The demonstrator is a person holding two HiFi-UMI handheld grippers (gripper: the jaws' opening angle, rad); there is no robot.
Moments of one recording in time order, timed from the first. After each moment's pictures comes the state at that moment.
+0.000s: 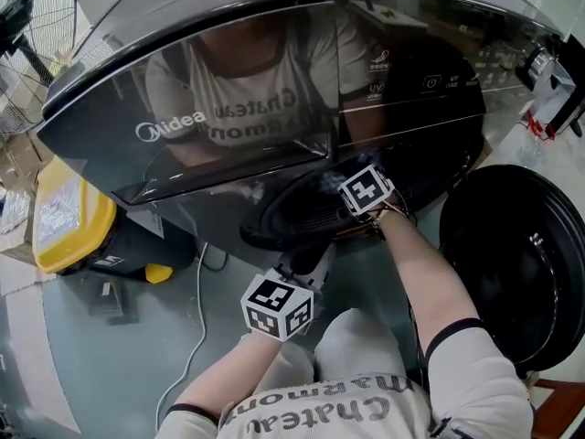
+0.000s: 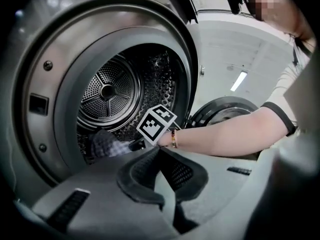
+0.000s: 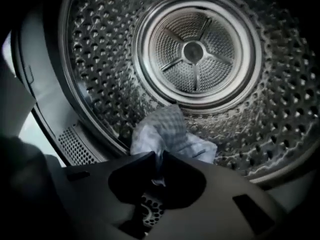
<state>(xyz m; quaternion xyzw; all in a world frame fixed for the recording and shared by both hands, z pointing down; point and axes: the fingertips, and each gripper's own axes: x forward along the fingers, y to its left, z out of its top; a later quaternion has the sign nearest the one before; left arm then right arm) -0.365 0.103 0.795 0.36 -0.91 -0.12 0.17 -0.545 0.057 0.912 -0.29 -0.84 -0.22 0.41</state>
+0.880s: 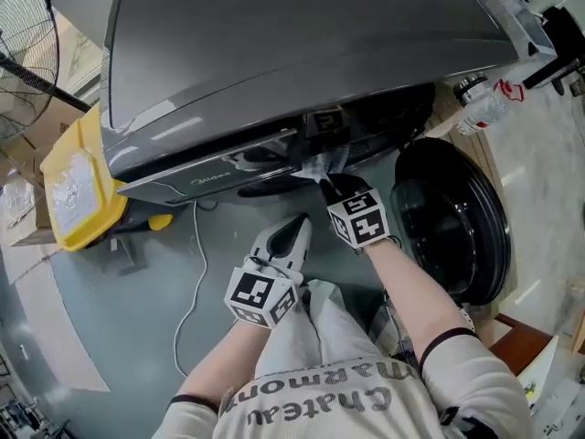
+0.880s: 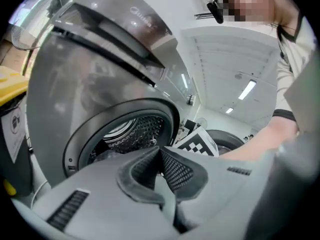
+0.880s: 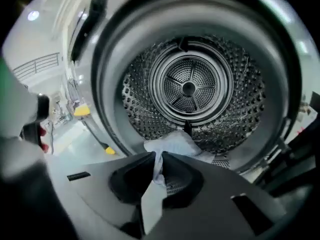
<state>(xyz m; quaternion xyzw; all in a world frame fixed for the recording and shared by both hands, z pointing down) -0.305 0.111 0.621 0.32 -0.92 -0.15 0.19 -0.385 0.066 0.737 -0.31 -0.88 -0.04 0.36</state>
